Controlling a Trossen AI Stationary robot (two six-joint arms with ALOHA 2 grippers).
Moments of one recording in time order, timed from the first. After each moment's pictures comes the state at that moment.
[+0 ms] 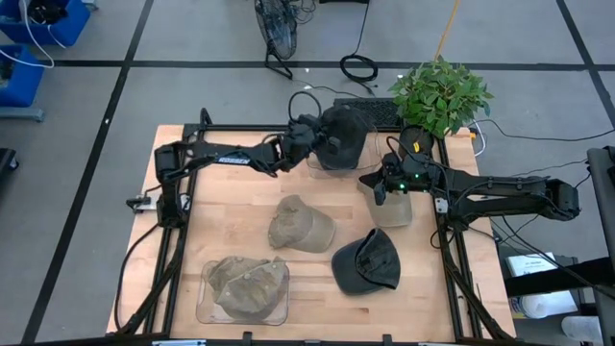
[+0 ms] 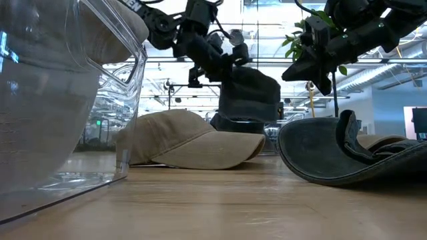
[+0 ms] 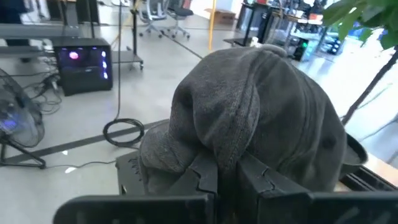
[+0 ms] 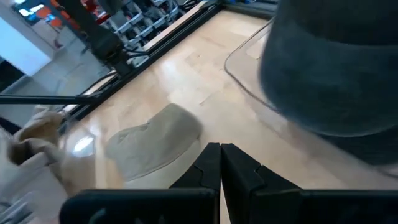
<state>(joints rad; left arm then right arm) 0.29 1.92 1.33 0.39 -0.58 -0.32 -0.29 0.91 0.46 0.07 -0.04 0.52</state>
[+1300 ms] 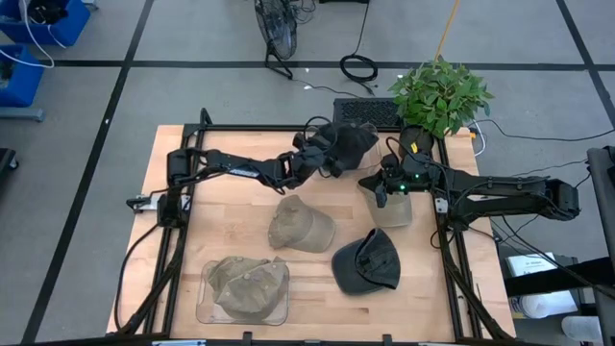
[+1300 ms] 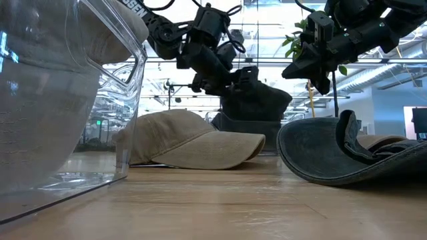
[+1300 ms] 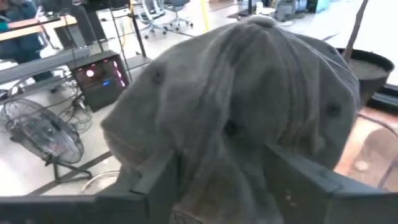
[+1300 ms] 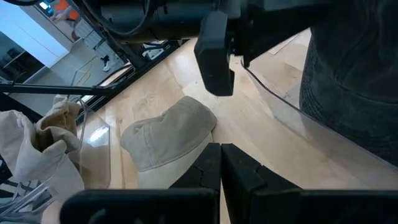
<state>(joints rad) 0.20 2.01 1.32 0.38 -0.68 -0.11 -0.29 0.91 0.46 0.08 -0.11 0.51</state>
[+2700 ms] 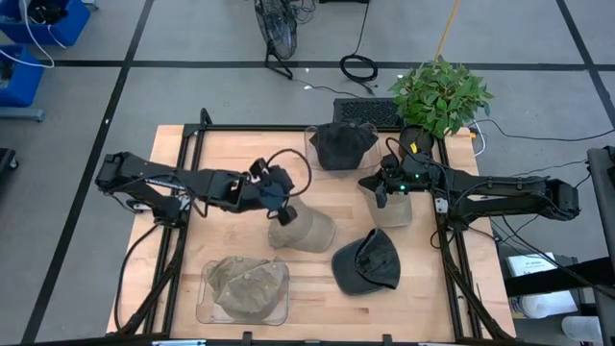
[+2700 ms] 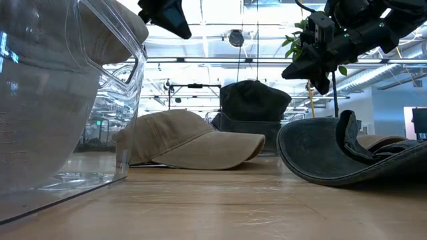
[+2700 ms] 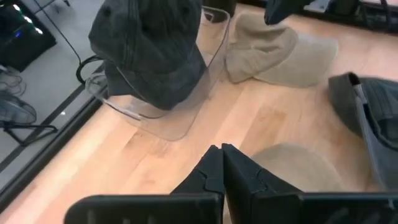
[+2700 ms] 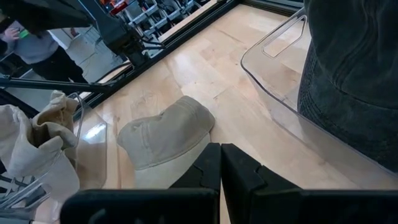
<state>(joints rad) -0.15 1.48 1.32 -0.64 -0.57 -0.42 -0.29 0.91 0.46 0.08 -0.10 0.48</state>
